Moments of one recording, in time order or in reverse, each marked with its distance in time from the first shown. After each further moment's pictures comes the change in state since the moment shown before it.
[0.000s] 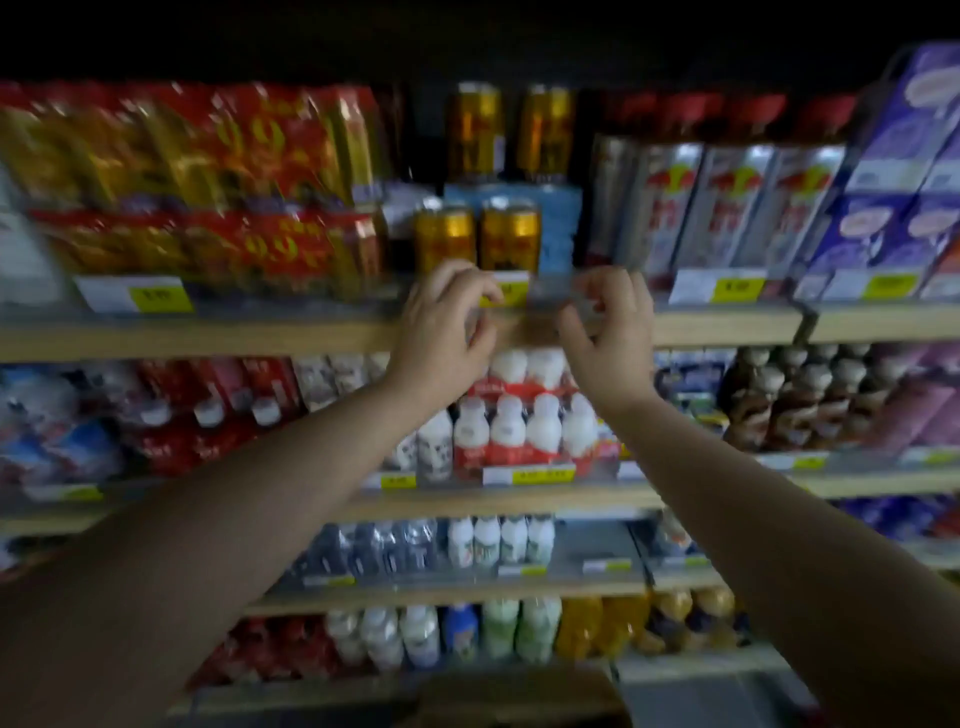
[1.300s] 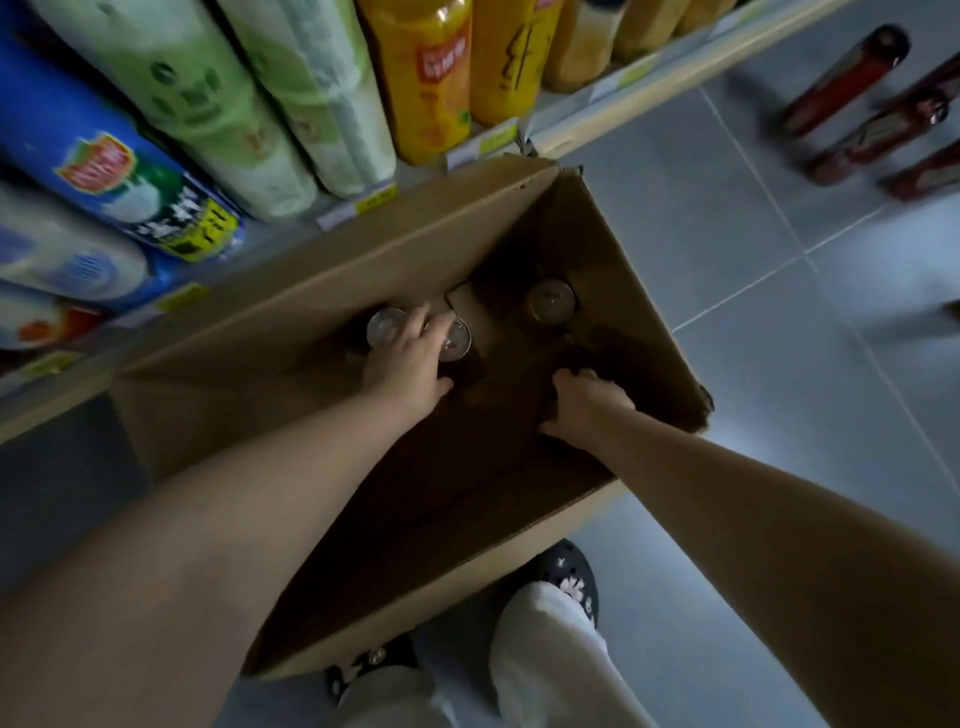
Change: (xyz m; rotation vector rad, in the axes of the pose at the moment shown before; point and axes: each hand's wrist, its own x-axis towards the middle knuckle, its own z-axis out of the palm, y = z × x) left_hand -0.775 -0.029 0.484 0.009 -1.439 -0.345; right_hand -0.835 0.341 0.018 -0.608 -1.554 1.361
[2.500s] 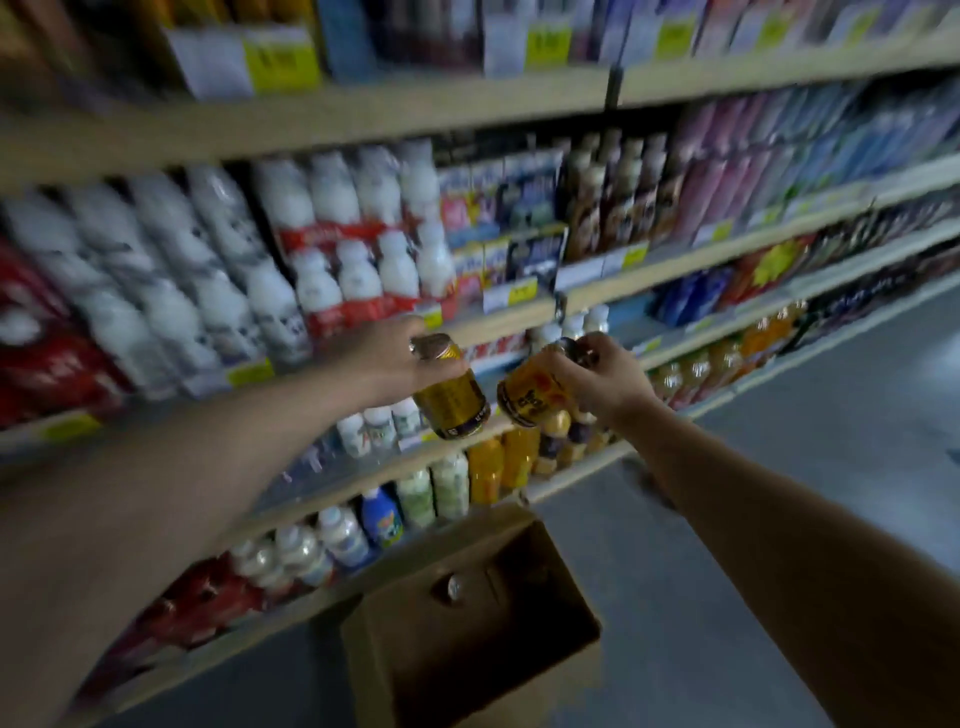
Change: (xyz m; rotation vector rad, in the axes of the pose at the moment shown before) left_hand -0.351 0.130 -0.656 -0.050 0.430 0.119; right_hand -0.566 -0.067 -0.411 0.826 0.824 -0.504
